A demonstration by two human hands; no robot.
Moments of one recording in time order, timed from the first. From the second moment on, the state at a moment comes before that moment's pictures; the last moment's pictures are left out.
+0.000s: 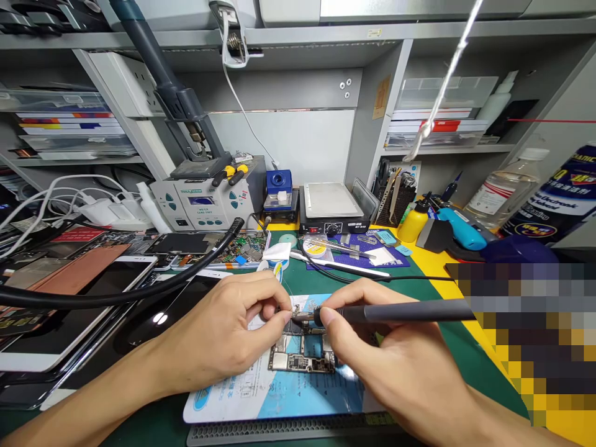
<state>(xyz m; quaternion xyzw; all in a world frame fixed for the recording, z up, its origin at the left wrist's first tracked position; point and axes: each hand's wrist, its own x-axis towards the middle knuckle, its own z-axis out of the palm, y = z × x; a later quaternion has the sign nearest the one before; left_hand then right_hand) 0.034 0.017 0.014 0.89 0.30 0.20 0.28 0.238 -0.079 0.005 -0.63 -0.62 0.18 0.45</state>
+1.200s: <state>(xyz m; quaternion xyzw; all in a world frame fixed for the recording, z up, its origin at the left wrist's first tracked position) 0.033 0.016 0.009 0.88 0.30 0.23 0.28 0.246 -0.082 -0.003 -0.63 -0.60 0.24 0.43</state>
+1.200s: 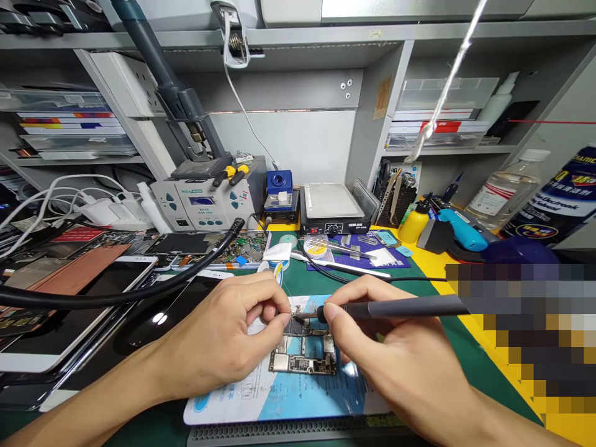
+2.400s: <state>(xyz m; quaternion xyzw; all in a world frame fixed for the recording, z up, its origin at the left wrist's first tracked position) 0.039 0.002 0.005 0.85 0.27 0.36 0.27 0.242 -0.075 -0.008 -0.55 -0.67 0.16 0.46</state>
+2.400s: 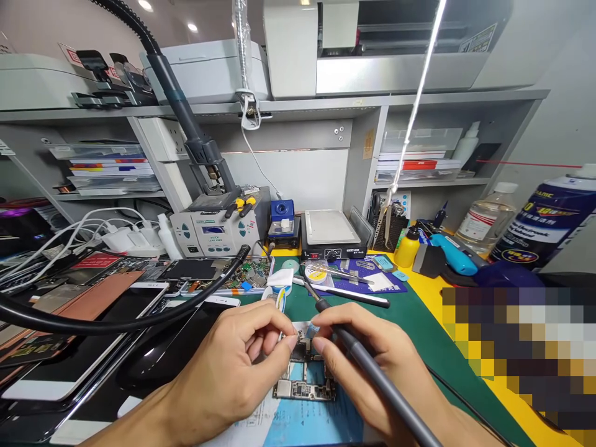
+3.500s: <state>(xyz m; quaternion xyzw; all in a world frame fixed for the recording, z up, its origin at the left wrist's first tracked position) 0.034 0.018 -0.010 0.90 0.17 0.40 0.00 0.238 -0.073 -0.004 -0.56 -0.60 0.22 0.53</state>
